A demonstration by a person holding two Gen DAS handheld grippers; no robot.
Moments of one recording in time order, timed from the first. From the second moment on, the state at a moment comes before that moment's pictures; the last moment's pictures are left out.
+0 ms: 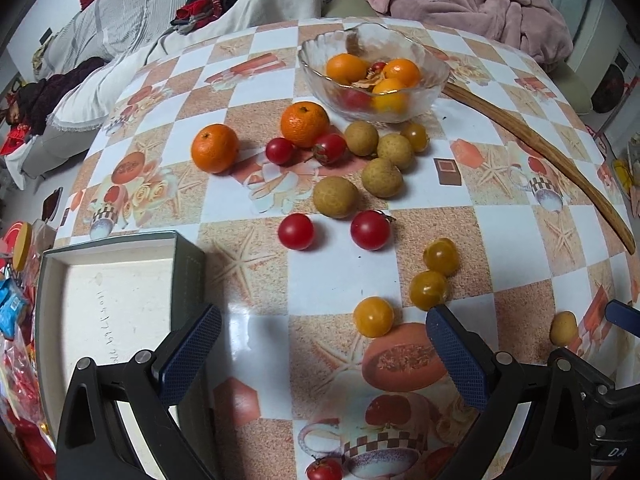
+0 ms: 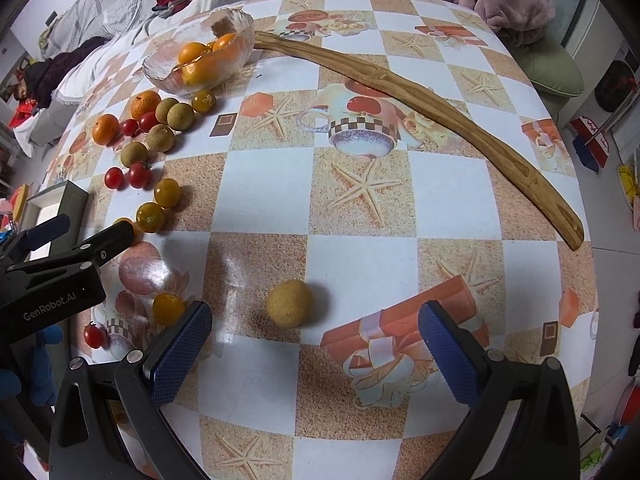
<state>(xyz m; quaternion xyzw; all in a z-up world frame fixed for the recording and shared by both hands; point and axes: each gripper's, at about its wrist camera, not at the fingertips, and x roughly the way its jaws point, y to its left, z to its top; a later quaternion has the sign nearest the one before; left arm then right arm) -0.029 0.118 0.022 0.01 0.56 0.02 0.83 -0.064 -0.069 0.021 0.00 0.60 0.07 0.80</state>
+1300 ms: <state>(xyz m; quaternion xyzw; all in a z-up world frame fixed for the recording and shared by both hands) -0.048 0.123 0.033 -0.04 0.55 -0.08 0.83 -0.071 -0.064 0.027 0.05 0.60 0.10 0.79</state>
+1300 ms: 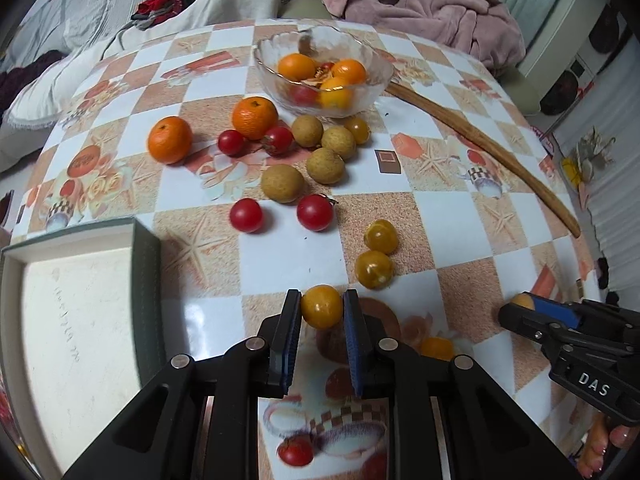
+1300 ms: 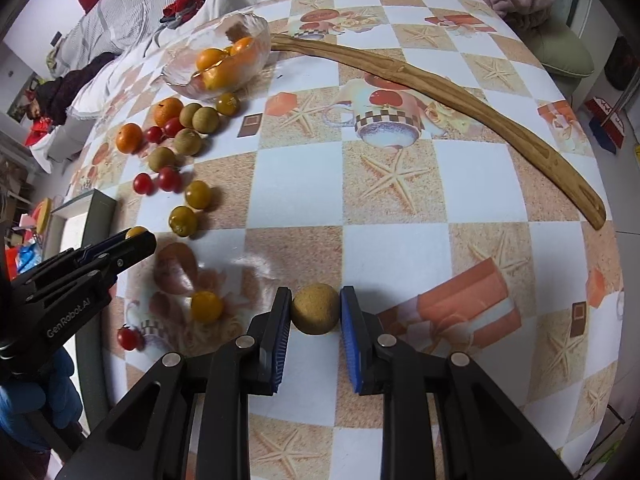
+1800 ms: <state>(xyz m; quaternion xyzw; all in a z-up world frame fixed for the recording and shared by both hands) -0.096 0.208 0.069 -0.07 0.53 -0.01 0.84 -0.075 0.018 0.058 0.03 0.59 0.18 0.79</state>
